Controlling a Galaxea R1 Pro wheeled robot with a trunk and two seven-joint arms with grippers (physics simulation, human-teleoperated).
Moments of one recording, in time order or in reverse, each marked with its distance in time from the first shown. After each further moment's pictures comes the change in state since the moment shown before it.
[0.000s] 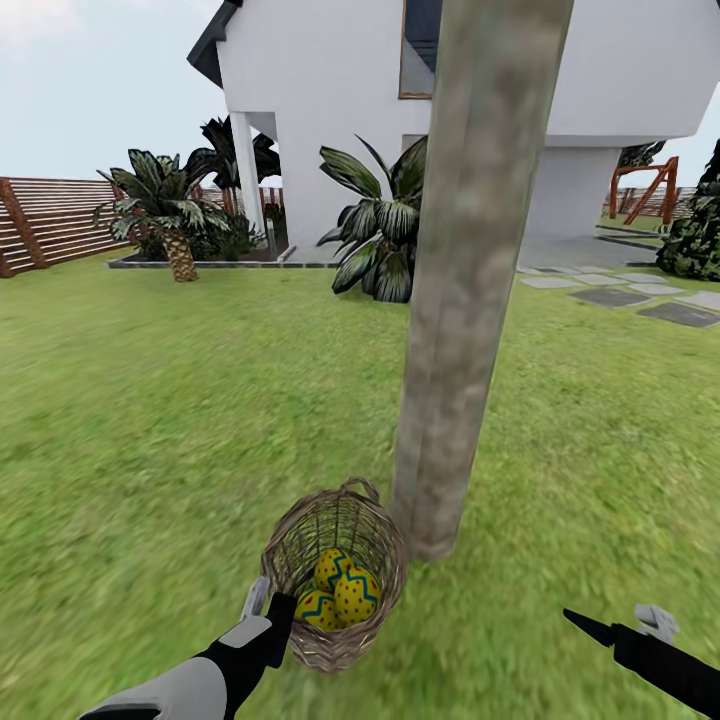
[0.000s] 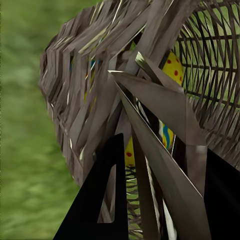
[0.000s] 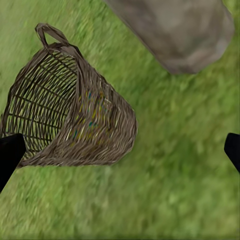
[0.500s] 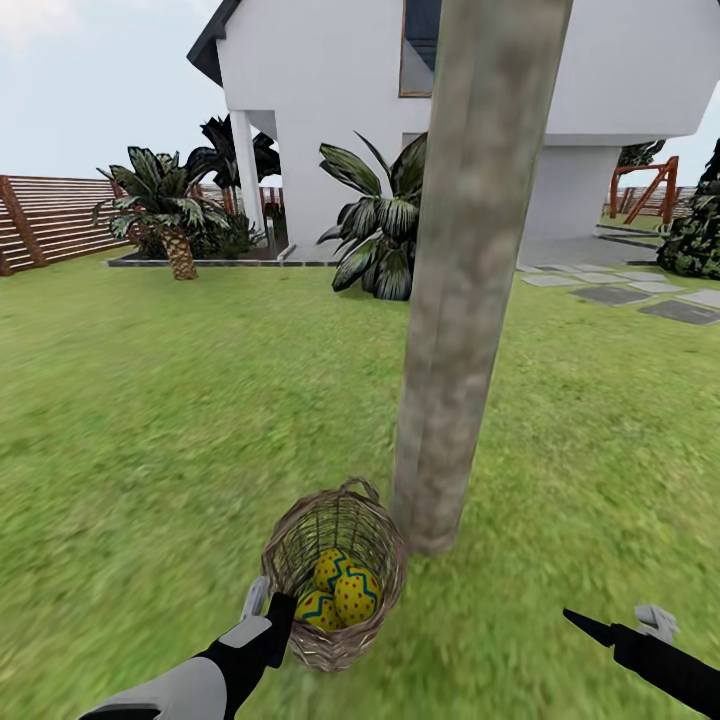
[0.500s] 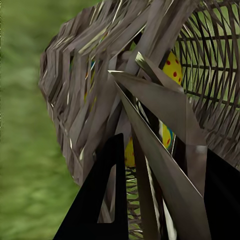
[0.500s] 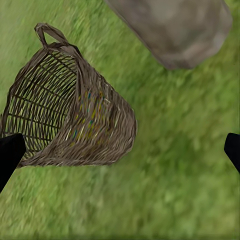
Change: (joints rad) left arm 0.000 0.000 0.000 0.000 0.000 0.000 0.000; right arm 0.000 0.000 0.000 0.001 0.000 0.000 -0.002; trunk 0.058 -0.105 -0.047
